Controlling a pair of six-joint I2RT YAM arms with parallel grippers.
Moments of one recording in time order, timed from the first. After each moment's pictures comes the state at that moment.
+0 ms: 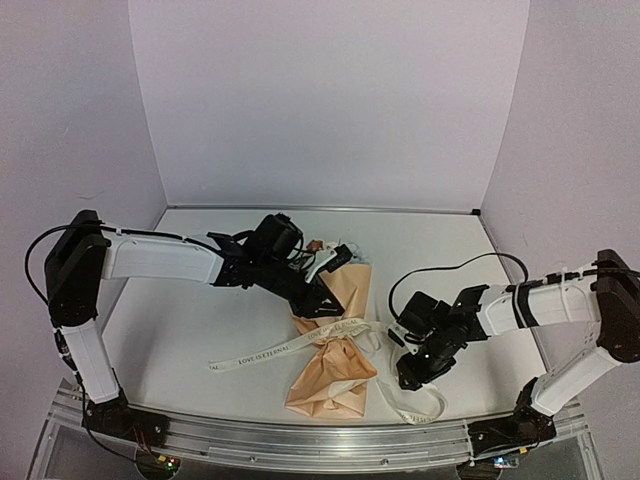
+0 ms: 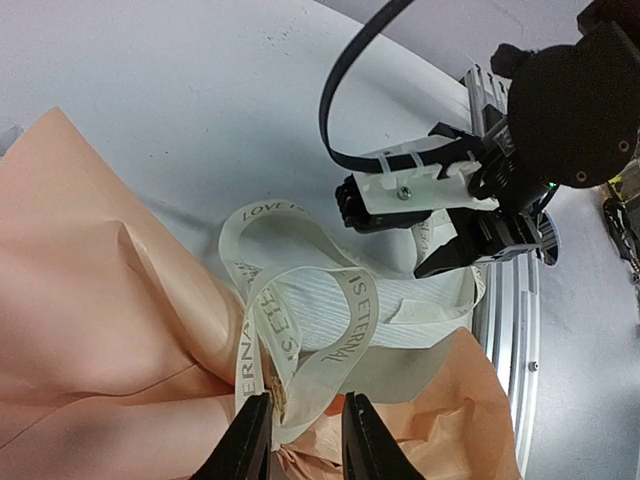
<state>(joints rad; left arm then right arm) -0.92 1.82 1.25 -0.16 0.55 0.00 0.93 1.50 0.73 -0.64 -0.07 0.42</state>
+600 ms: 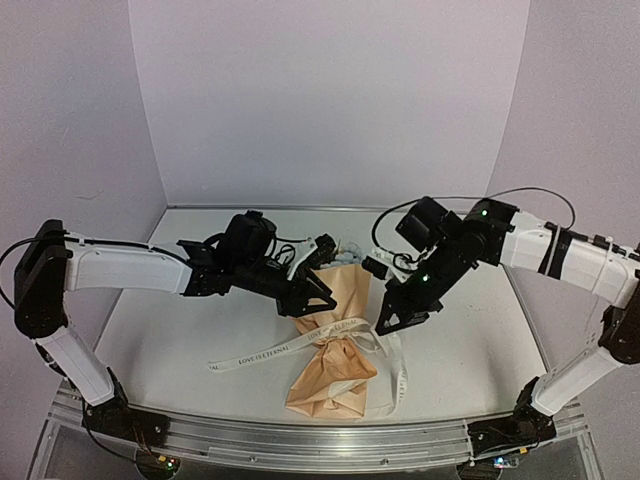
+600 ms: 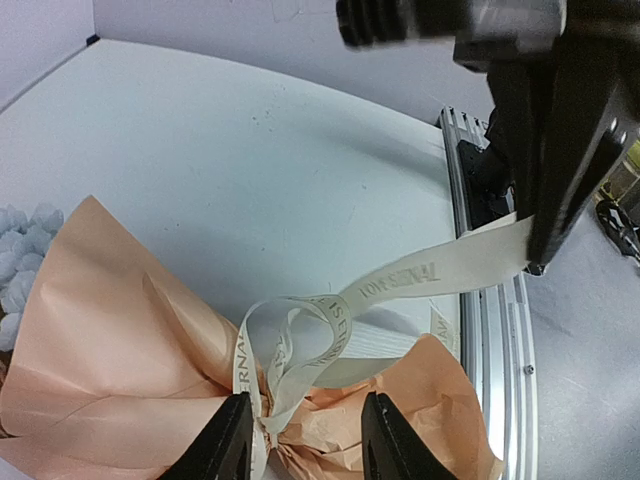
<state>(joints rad) -0.92 1.64 1.08 0.02 0.55 0.03 0.88 1.48 1.32 -1.04 -0.43 0.40</state>
